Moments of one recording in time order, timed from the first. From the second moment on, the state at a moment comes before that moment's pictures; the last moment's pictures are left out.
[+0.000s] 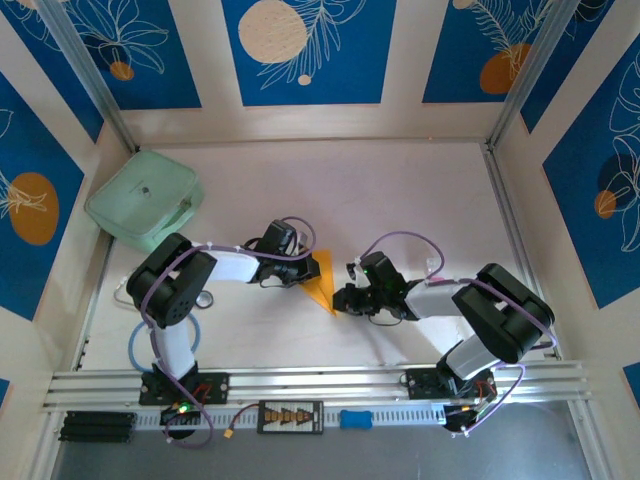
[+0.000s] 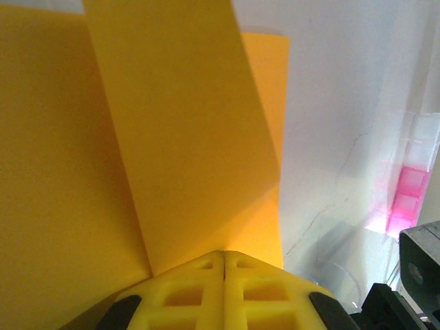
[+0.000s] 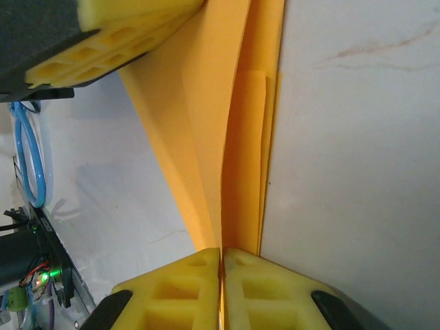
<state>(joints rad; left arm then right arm) -0.63 1.85 0.85 0.11 0.50 -0.91 0.68 1.52 0.42 0.25 -0.49 0.83</state>
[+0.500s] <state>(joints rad) -0.63 1.85 0.86 0.10 0.50 -0.91 0.68 1.51 0.40 0.26 -0.53 0.84</state>
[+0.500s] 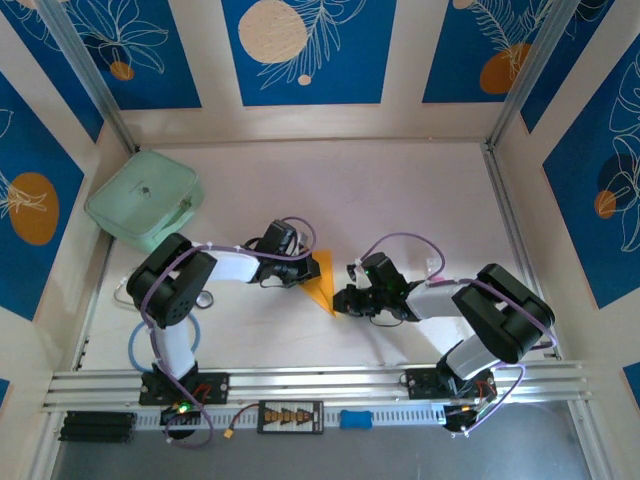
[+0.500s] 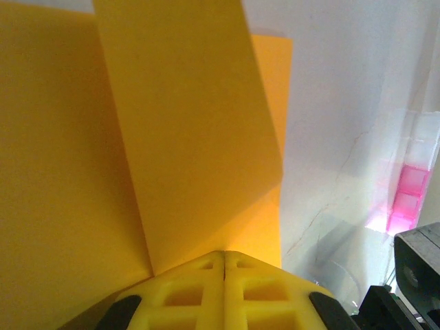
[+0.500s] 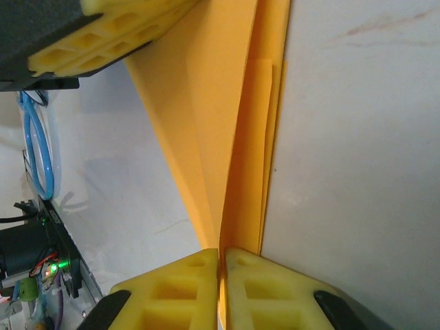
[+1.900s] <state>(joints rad) -0.63 1.85 0.86 0.09 0.50 -0.91 0.68 1.47 0.41 0.15 -0.53 0.82</state>
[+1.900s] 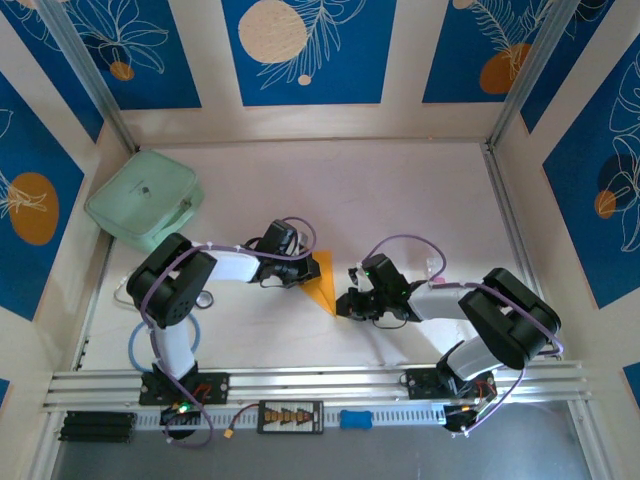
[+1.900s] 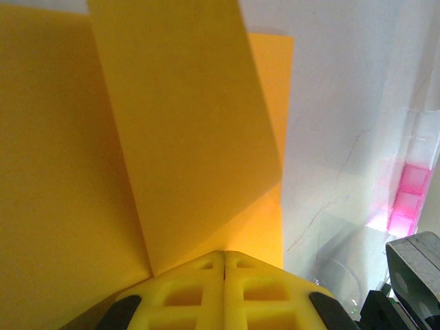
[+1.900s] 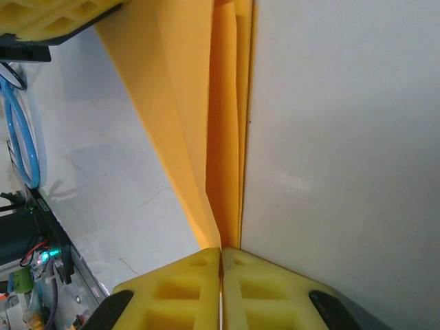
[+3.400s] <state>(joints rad) -0.63 1.85 0.87 0.07 0.51 -0.91 0.68 1.43 0.38 0.11 -0.53 0.81</state>
